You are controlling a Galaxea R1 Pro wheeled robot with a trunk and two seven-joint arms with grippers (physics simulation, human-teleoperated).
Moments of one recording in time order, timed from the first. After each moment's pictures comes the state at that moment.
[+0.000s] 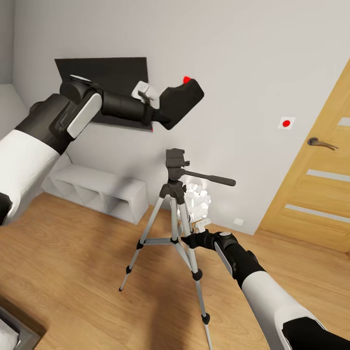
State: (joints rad) left arm -1.73 0.19 -0.71 -0.84 0.54 0.68 -0.89; right arm -0.82 0.08 0.17 -0.65 0.06 0.38 0.45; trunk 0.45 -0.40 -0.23
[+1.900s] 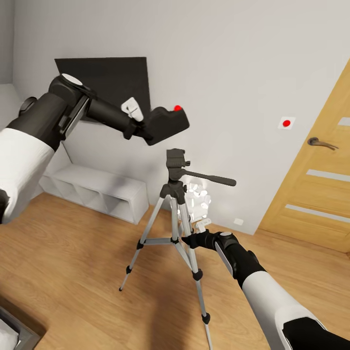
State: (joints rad) left arm -1.73 0.20 -0.58 -0.75 -0.01 0.58 -1.32; right arm -0.82 0.08 0.17 -0.65 0.06 0.38 0.45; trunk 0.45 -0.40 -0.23
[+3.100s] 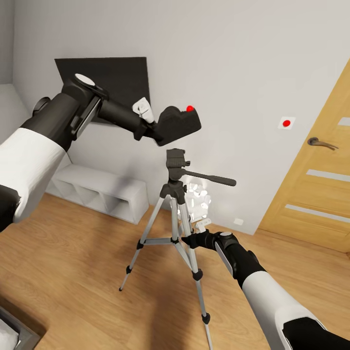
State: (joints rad) left arm -1.73 0.14 -0.58 -0.75 -0.02 0.55 -1.32; right arm -0.82 0.08 0.17 -0.65 0.06 0.38 0.45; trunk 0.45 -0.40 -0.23
